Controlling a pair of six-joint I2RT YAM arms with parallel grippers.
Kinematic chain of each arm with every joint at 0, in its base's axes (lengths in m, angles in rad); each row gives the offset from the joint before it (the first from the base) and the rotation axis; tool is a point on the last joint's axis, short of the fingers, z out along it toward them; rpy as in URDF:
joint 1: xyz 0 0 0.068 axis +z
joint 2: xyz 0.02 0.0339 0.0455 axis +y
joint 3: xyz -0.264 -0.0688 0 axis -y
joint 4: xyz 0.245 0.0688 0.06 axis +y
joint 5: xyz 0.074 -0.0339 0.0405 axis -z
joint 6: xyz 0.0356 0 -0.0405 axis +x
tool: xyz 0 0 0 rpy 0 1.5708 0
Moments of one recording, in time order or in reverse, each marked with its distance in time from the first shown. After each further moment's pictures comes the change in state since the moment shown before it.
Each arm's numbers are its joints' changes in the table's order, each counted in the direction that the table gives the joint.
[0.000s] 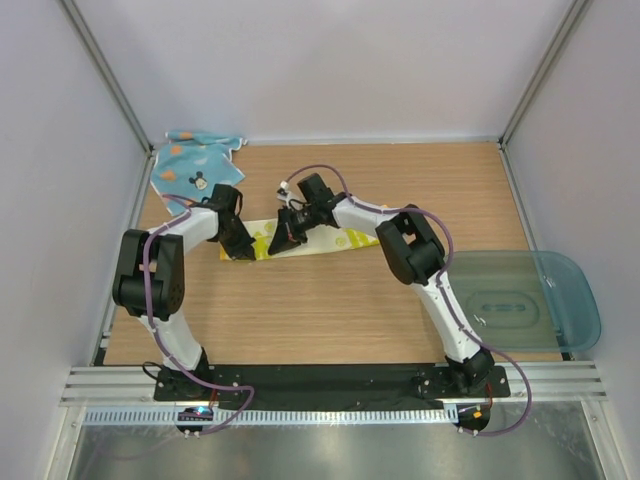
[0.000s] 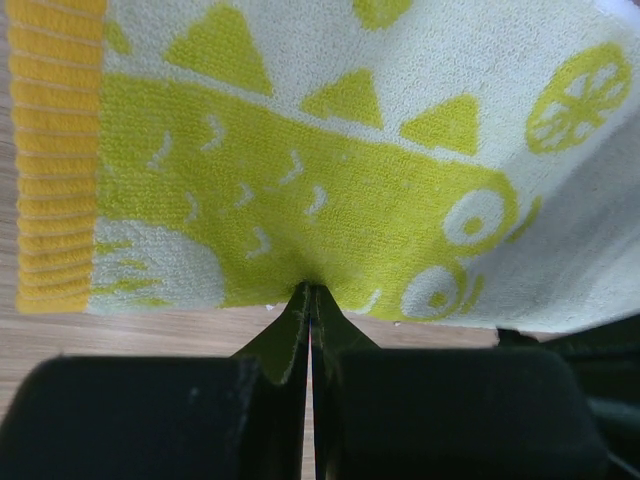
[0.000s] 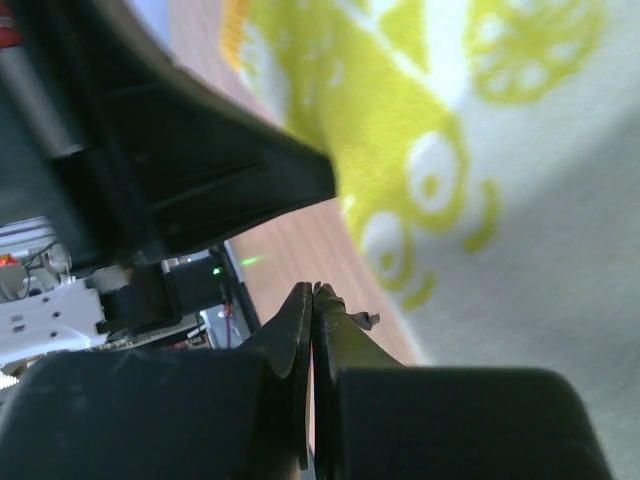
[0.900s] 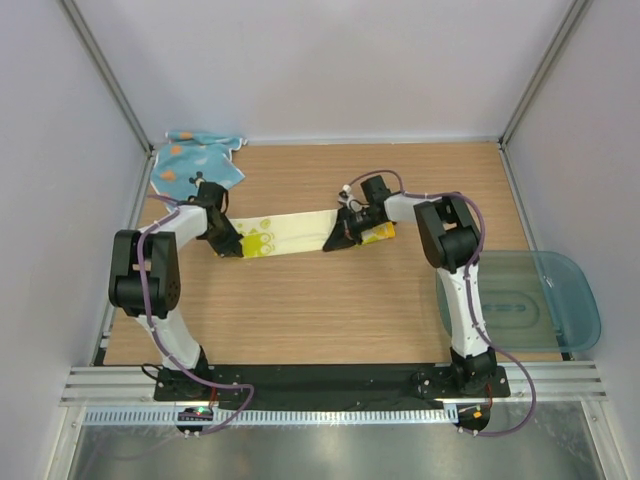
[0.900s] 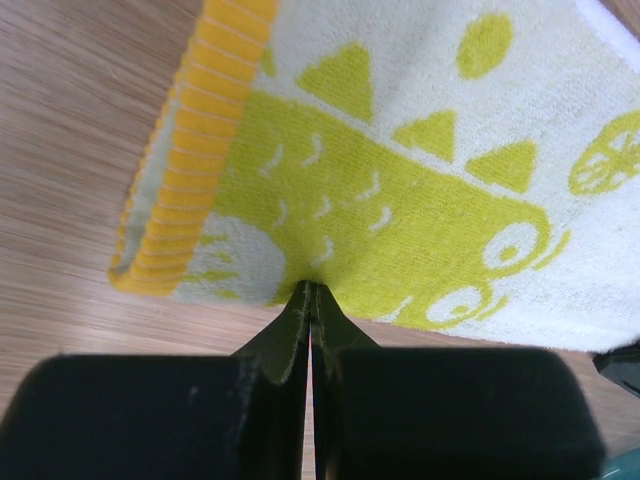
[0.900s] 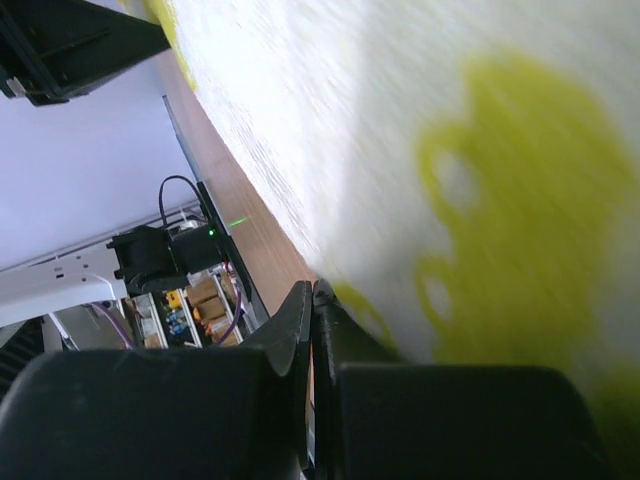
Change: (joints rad) left arm 0.087 0.003 0.012 0.013 -0.028 0.010; right arm -0.295 -0.064 -0.277 0.102 -0.106 -0.164
